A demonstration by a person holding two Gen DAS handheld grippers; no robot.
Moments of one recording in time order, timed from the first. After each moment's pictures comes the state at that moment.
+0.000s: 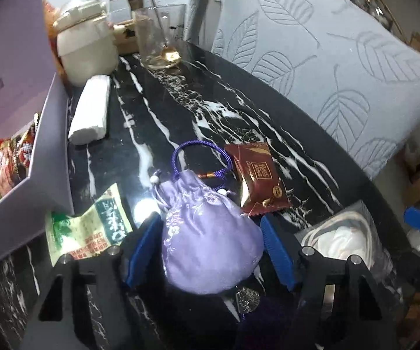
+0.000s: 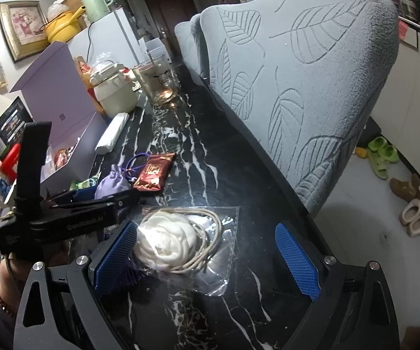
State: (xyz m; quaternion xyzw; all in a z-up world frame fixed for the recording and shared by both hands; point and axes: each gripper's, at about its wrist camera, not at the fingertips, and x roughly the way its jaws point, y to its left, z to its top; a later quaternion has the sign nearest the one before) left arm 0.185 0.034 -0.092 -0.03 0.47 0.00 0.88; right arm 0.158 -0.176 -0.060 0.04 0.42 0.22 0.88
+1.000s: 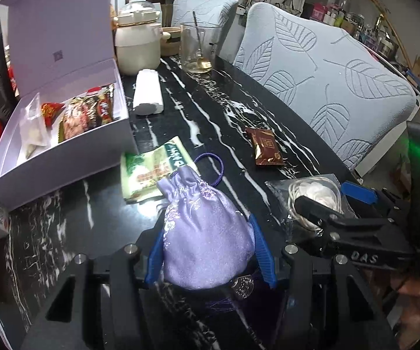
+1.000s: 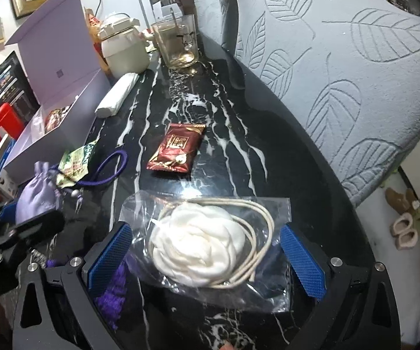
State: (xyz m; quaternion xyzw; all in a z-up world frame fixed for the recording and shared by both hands) left arm 0.089 0.067 -0.052 -0.09 0.45 0.03 0.89; right arm 0.170 -0.106 -0.085 -0.04 0.46 0.22 0.86
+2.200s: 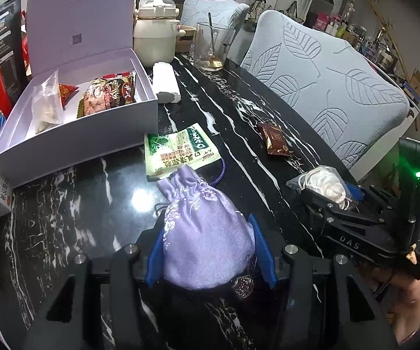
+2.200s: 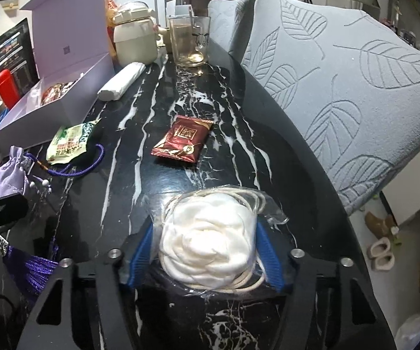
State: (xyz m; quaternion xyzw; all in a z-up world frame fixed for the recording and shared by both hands) left arm 0.058 0.090 -0.055 -0.11 0.44 0.02 0.89; right arm 0.149 -0.092 -0.089 -0.11 0.43 0.21 0.87
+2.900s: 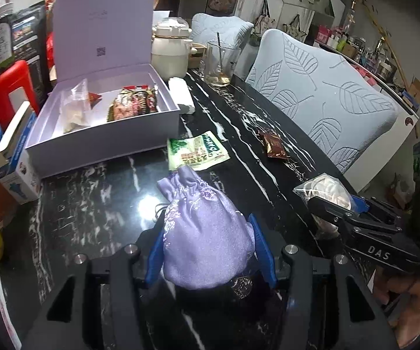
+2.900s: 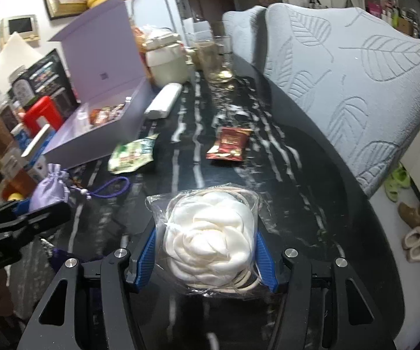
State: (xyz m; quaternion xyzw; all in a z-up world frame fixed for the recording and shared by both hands) left arm 0.012 0.098 -0.034 -0.12 0.40 0.04 0.91; right arm 0.103 -0.096 -0.055 -0.03 0.42 0.29 0.86
